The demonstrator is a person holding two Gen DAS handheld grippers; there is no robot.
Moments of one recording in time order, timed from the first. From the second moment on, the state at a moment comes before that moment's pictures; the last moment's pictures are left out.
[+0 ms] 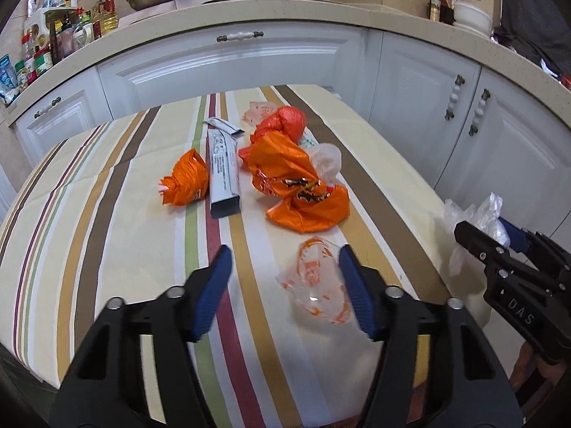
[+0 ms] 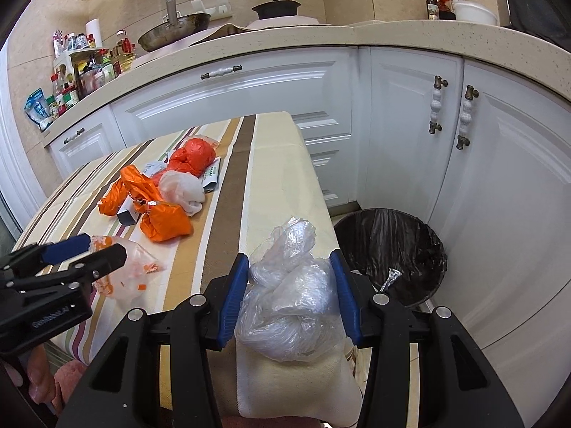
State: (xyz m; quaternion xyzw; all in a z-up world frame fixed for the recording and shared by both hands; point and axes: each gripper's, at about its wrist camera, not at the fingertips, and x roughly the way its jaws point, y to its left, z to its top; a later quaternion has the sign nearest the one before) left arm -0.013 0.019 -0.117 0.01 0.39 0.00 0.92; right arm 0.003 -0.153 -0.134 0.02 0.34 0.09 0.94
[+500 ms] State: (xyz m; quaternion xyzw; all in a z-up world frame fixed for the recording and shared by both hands) left arm -0.018 0.009 -0.104 0.03 0.37 -0.03 0.93; right arm 0.003 -0.152 -0.130 0.01 0.33 0.09 0.94
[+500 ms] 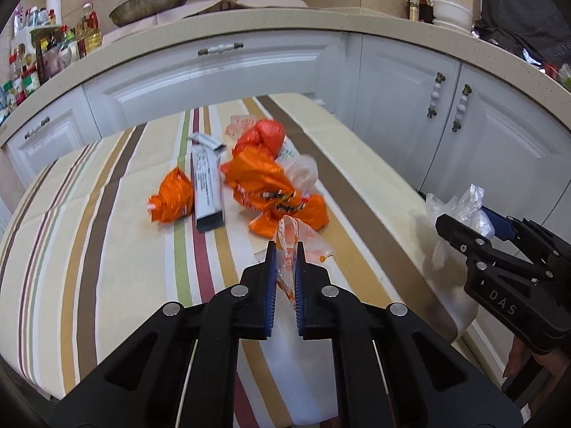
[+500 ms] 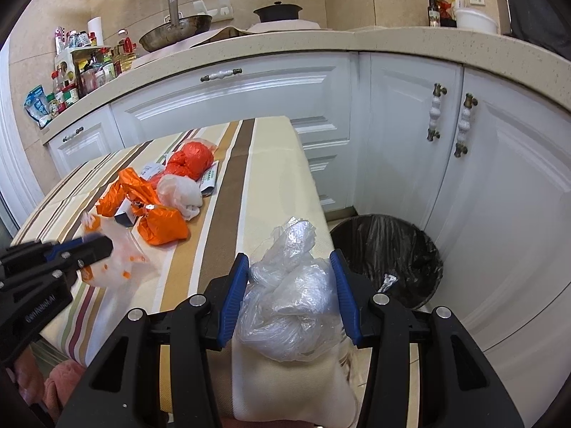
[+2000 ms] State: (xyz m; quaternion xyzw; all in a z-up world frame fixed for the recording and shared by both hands) left arm 0.169 -0.174 -0.119 0.09 0.36 -0.10 0.92; right arm 0.138 -0.292 -0.142 0.01 0.32 -0.07 0.95
